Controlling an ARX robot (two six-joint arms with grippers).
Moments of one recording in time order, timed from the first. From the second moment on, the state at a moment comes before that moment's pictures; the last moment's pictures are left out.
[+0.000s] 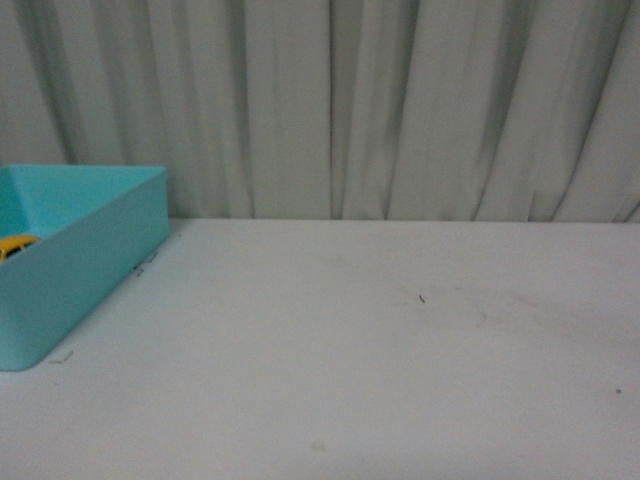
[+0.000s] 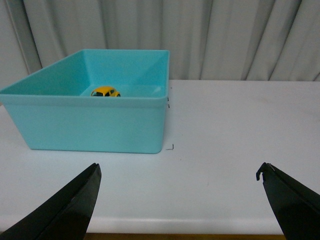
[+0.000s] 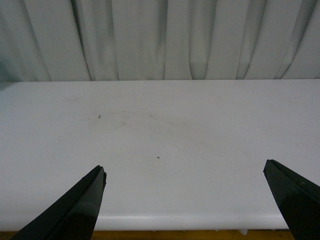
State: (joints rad) left arm 0.00 0.00 0.01 0.00 0.00 0.00; right arm 0.00 0.00 0.01 0.00 0.00 -0.01
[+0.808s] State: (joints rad) left arm 0.00 0.00 0.01 0.00 0.00 0.00; right arm 0.00 0.00 0.01 0.00 0.00 -0.01
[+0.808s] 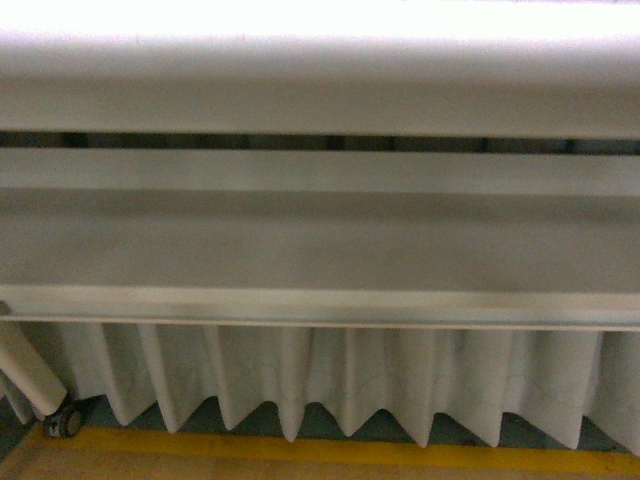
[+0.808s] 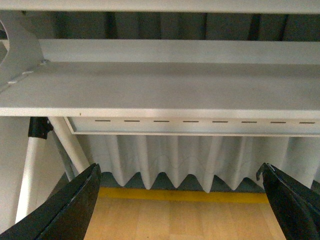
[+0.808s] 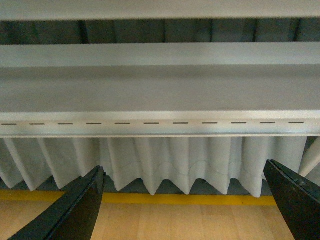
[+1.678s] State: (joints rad) left arm 0.00 0.00 0.01 0.00 0.00 0.00; right arm 0.00 0.00 0.01 0.00 0.00 -0.01
